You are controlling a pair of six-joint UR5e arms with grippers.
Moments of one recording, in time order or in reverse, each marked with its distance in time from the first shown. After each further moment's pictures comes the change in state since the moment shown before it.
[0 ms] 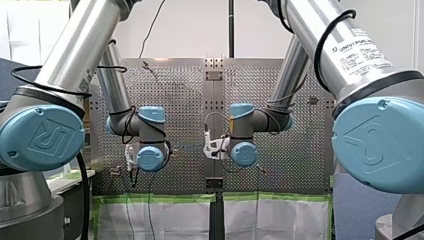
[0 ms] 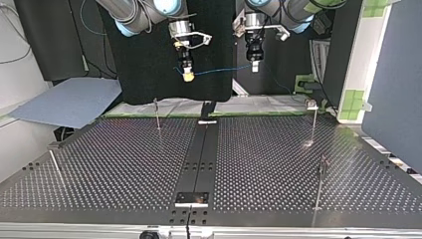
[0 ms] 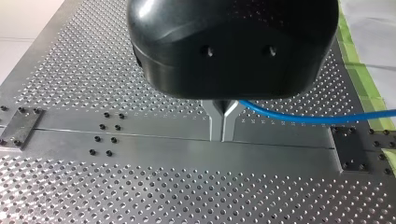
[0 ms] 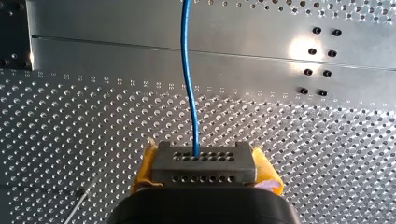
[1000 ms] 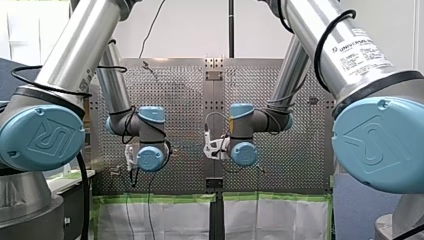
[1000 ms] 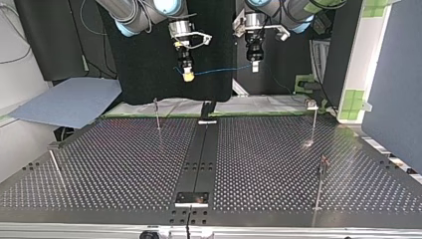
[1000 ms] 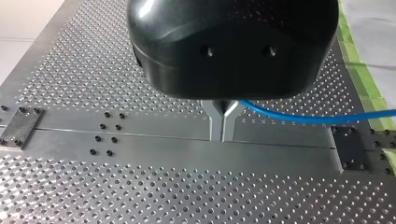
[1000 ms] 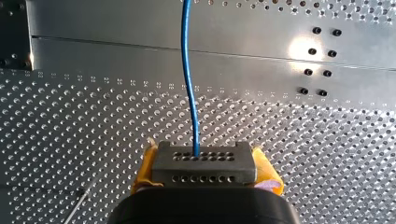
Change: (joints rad) left arm 0.001 0.000 0.000 0.001 0.000 -0.001; right arm 0.000 0.000 0.000 0.000 0.000 0.000
